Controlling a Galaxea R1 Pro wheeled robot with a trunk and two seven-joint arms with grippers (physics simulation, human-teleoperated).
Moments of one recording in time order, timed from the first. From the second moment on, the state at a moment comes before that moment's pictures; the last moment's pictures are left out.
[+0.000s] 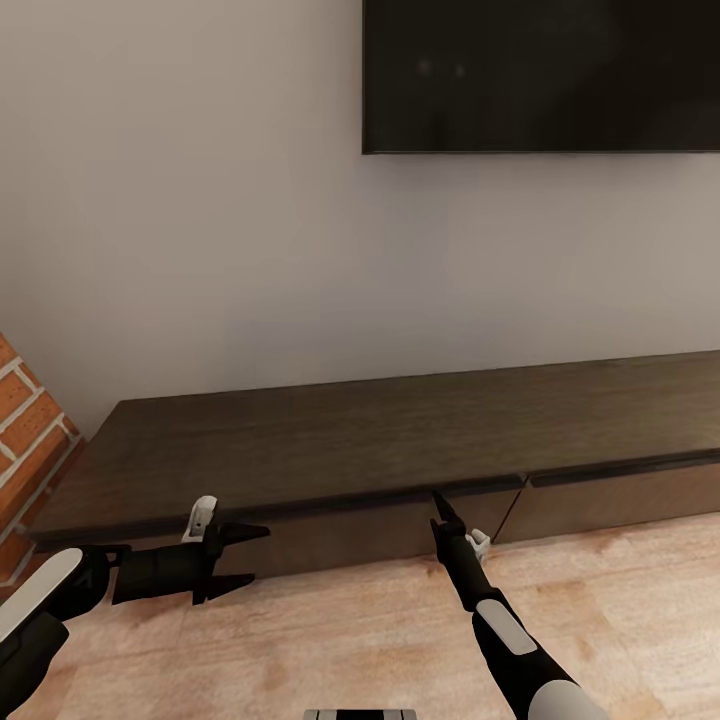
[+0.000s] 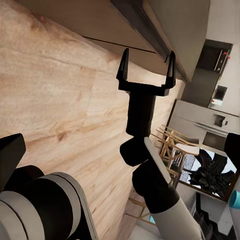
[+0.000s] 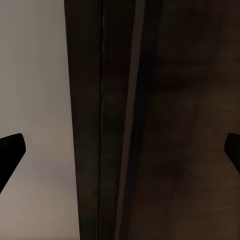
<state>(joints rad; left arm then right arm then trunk) -0.34 0.51 -0.25 -1.43 2.10 1.00 0.36 -0.54 0.06 0.05 -0.47 -1.39 0.04 0.70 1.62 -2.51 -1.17</state>
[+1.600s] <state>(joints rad) -0.34 0.51 -0.25 -1.43 2.10 1.00 0.36 -0.54 0.06 0.05 -0.47 -1.39 0.04 0.69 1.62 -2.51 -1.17</state>
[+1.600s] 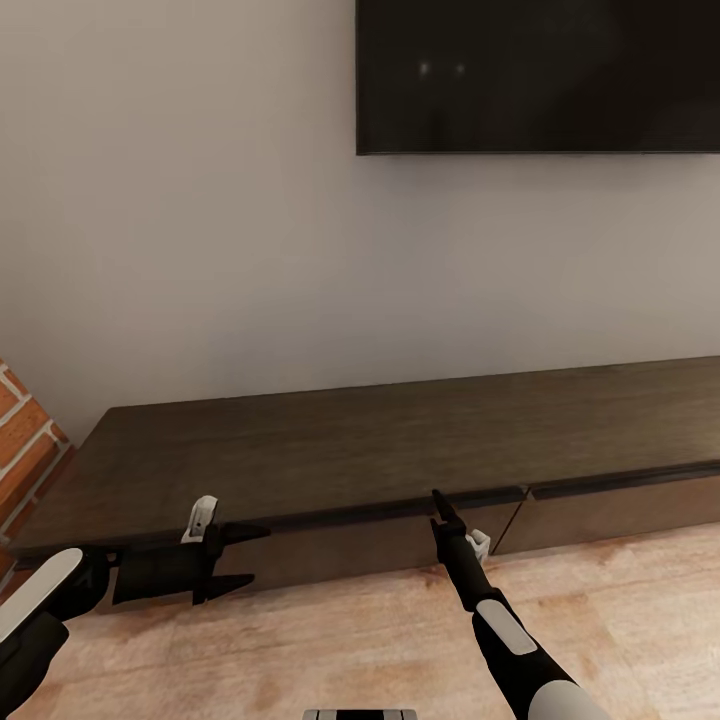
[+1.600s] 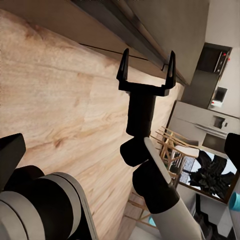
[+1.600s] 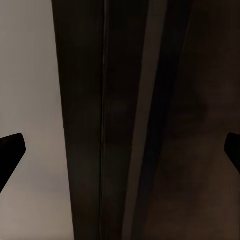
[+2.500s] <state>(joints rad) -0.34 0.51 -0.25 -1.43 2.10 1.00 0.36 -0.54 0.05 0.05 -0.46 -1.39 0.04 0.68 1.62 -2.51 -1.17</state>
